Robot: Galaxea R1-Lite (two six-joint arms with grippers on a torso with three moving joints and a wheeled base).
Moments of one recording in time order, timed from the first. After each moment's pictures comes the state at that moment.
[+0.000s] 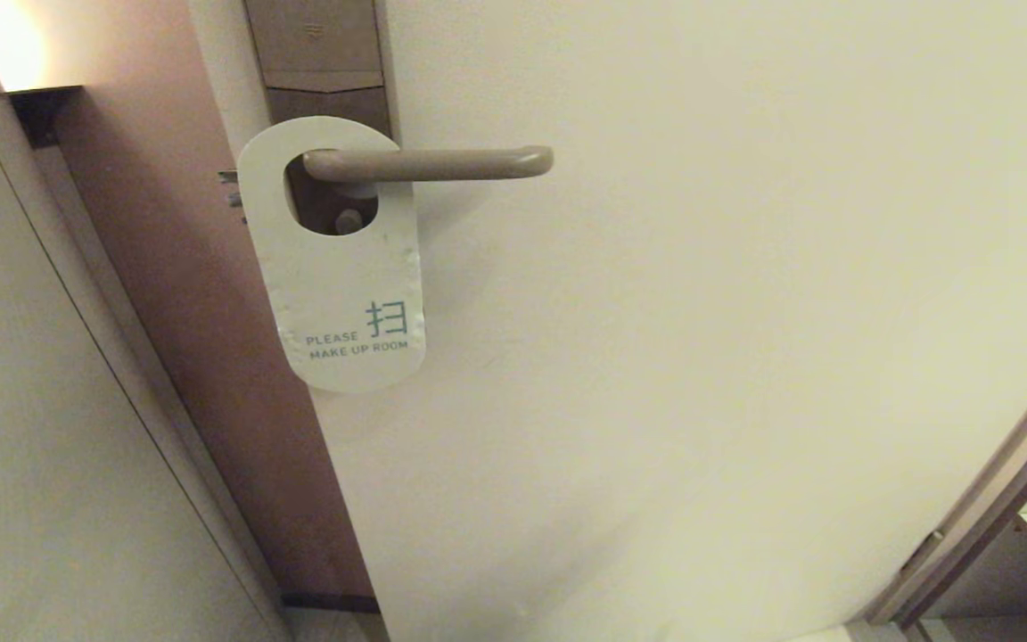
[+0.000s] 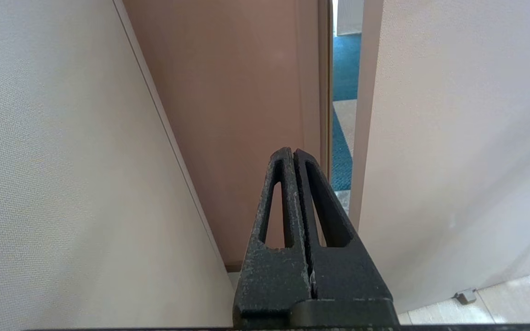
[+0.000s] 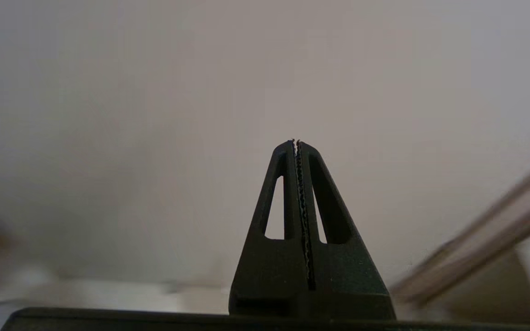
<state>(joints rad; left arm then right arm) 0.00 0.00 0.00 0.00 -0.03 0.09 0.11 0.54 0.00 -0.41 0.01 -0.09</state>
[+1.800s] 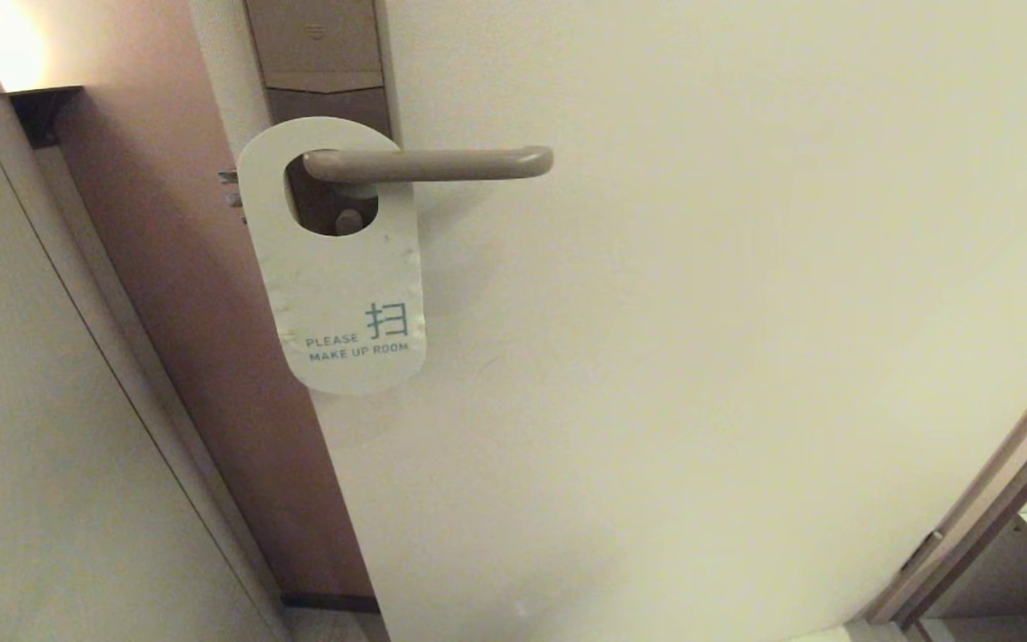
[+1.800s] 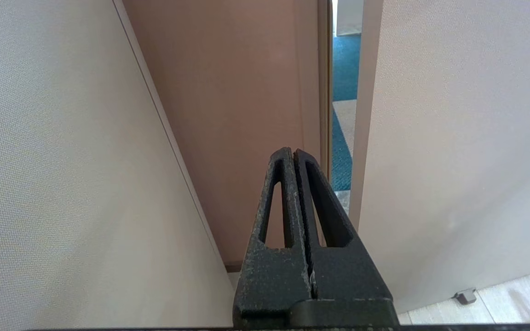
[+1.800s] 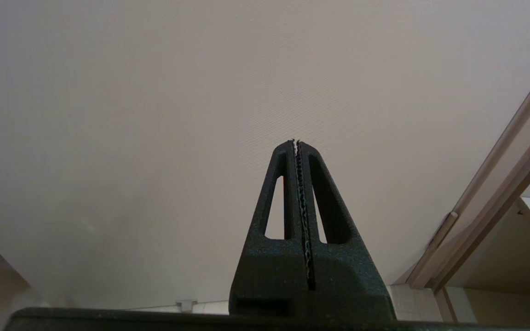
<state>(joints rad) 0.00 0.00 0.00 0.00 -0.03 0.09 0.01 0.00 0.00 0.00 0.01 0.00</state>
